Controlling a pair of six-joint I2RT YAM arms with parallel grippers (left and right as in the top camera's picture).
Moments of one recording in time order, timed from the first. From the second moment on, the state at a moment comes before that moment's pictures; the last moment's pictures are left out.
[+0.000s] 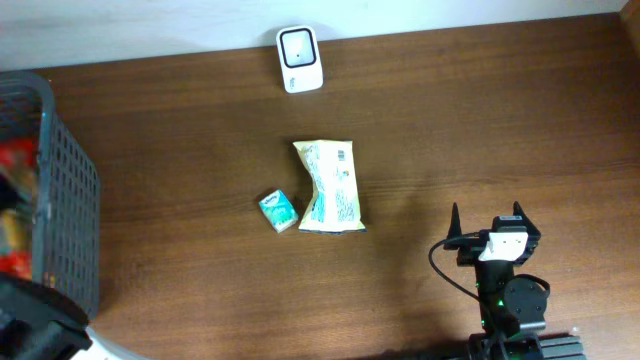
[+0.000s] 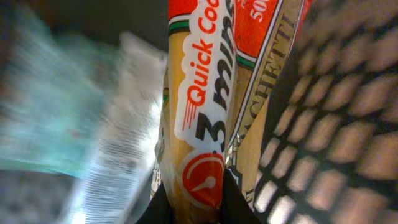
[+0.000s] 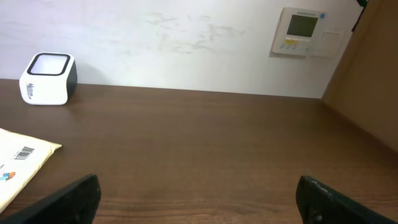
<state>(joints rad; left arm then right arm) 0.73 1.99 1.91 -1.16 0.19 0.19 -0.02 0.01 0.01 -0.06 0.12 -0.11</state>
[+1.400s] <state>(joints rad) 0.33 1.40 1.75 -0.81 0.04 -0.01 -0.02 0.01 0.01 -0.06 0.12 -0.10</state>
